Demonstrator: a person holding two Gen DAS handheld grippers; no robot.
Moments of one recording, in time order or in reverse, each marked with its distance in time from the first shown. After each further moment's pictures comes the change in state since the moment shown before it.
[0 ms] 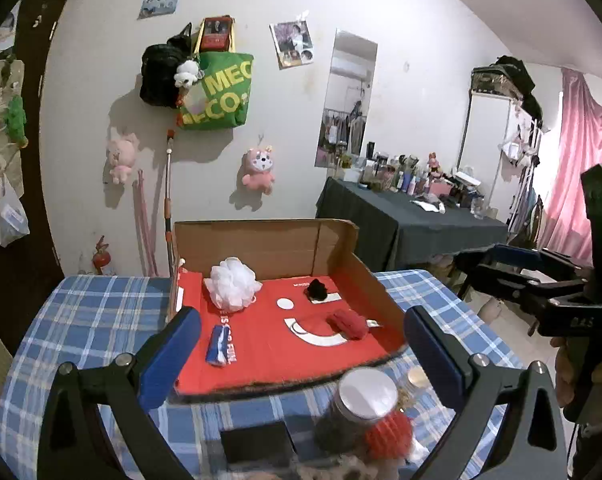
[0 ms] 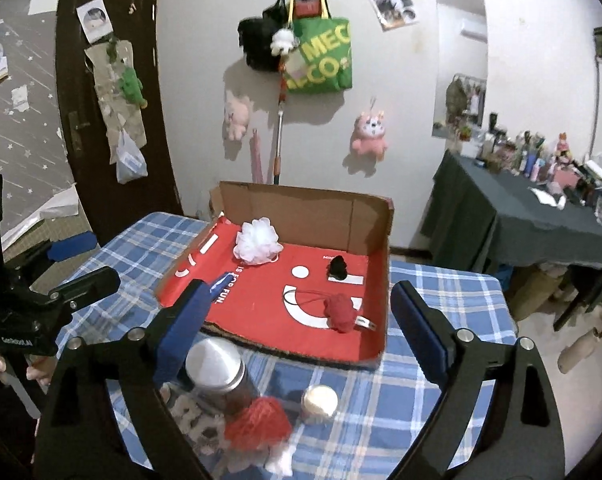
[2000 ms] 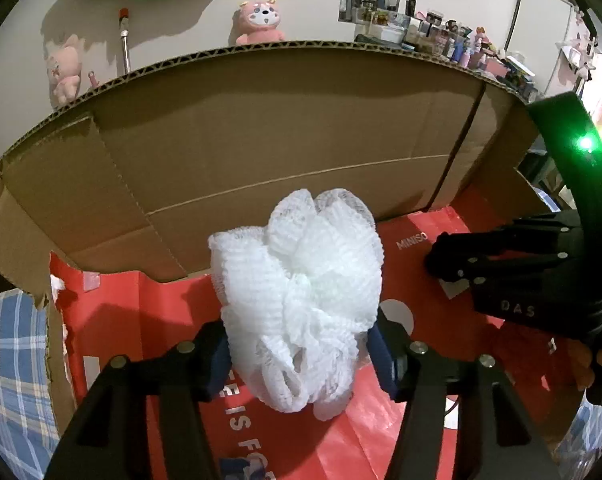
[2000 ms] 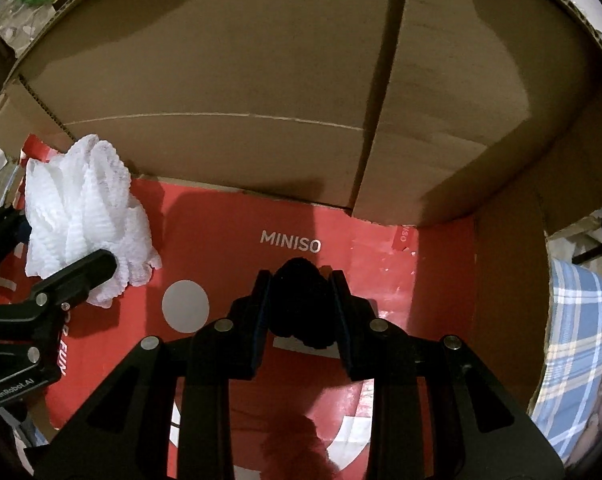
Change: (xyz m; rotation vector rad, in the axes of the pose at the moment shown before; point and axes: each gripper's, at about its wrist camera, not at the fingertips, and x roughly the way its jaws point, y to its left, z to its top) left arm 0.341 0.096 0.008 0.076 0.527 0.043; right arm 0.395 -0.075 0.007 0.064 0.642 -0.002
